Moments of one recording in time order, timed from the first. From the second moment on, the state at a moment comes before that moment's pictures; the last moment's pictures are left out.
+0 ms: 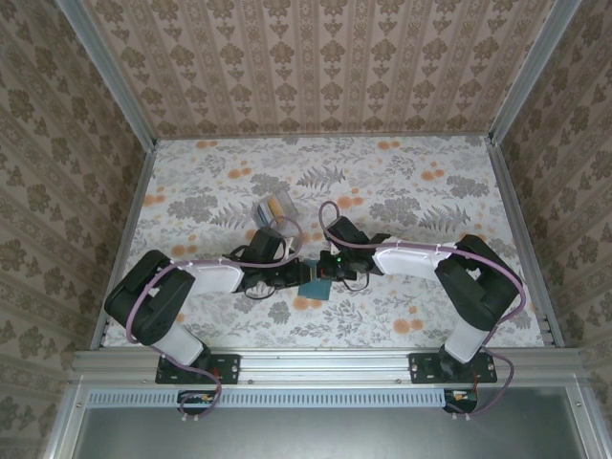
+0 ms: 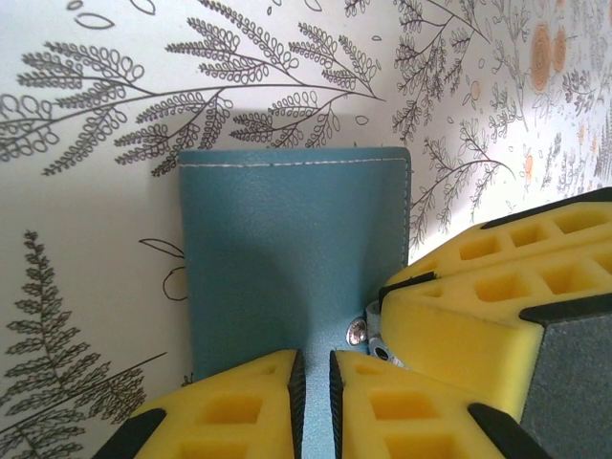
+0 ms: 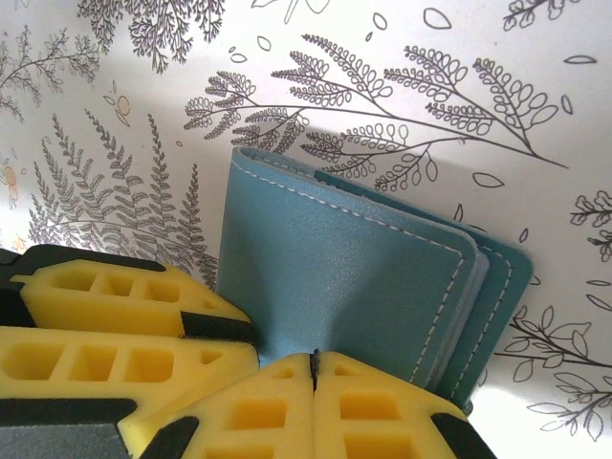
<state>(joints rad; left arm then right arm) -0.70 1.56 0.57 0.12 0.51 -0.75 0.73 1.70 0.92 -0.24 -0.27 0.81</state>
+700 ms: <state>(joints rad) -0.69 1.56 0.55 0.17 0.53 -0.79 0.75 1.73 0.94 -0.25 -0.24 0.81</state>
